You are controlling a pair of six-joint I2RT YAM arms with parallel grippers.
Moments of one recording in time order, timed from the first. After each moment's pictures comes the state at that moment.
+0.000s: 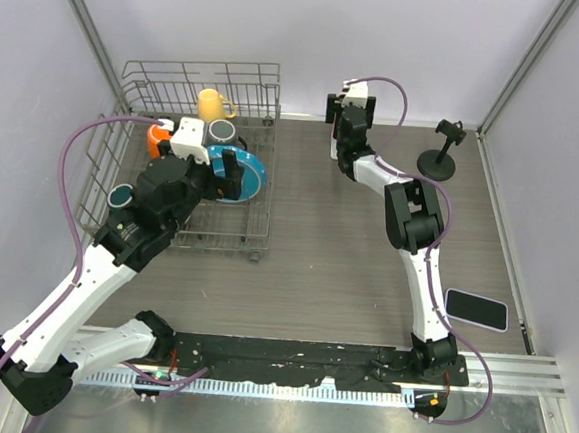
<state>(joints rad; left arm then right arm) -0.60 0.94 1.12 -0.38 -0.35 -0.20 0.37 2.44 1.89 0.59 0.45 -0.07</state>
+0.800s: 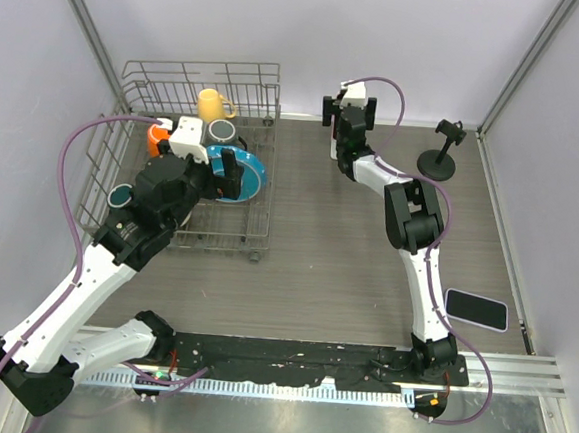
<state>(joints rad) -0.58 0.95 1.12 -0.38 -0.32 -0.21 0.37 2.44 1.88 0.56 0.43 -0.08</state>
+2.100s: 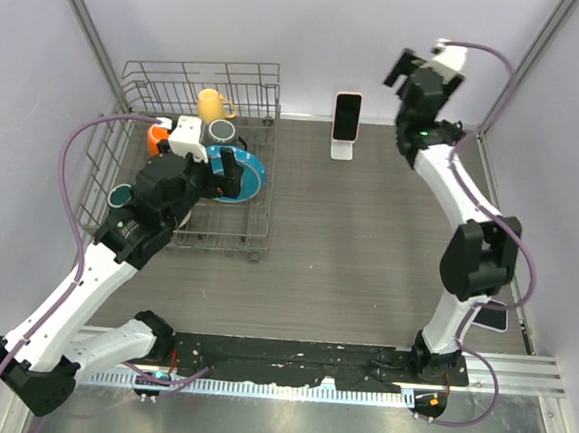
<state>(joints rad) -0.56 0.95 1.12 -0.37 -0.30 -0.23 0.26 1.86 1.69 0.23 0.56 0.17</state>
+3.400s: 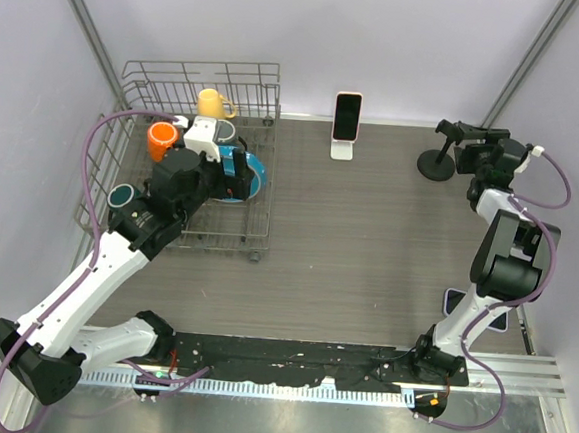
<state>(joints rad) -0.56 1.03 1.12 -0.37 -0.23 -0.26 -0.31 1.82 1.17 0.41 -0.19 1.27</state>
